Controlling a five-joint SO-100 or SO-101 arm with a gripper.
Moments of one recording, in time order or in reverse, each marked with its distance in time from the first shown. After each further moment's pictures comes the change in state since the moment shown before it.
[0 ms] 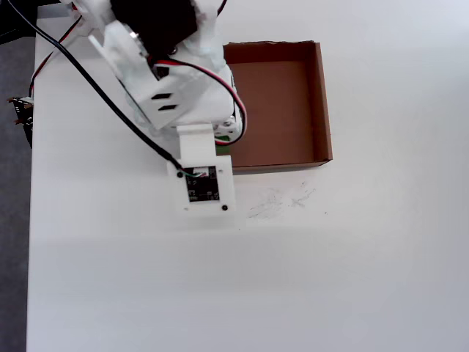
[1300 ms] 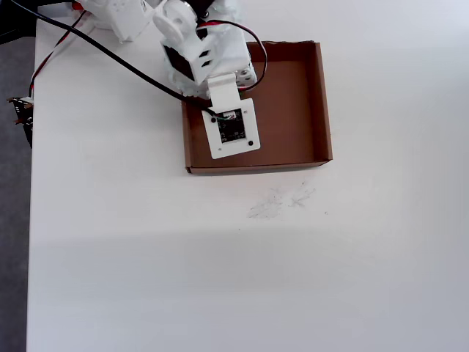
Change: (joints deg) arm -10.7 7.0 20.4 -9.4 4.5
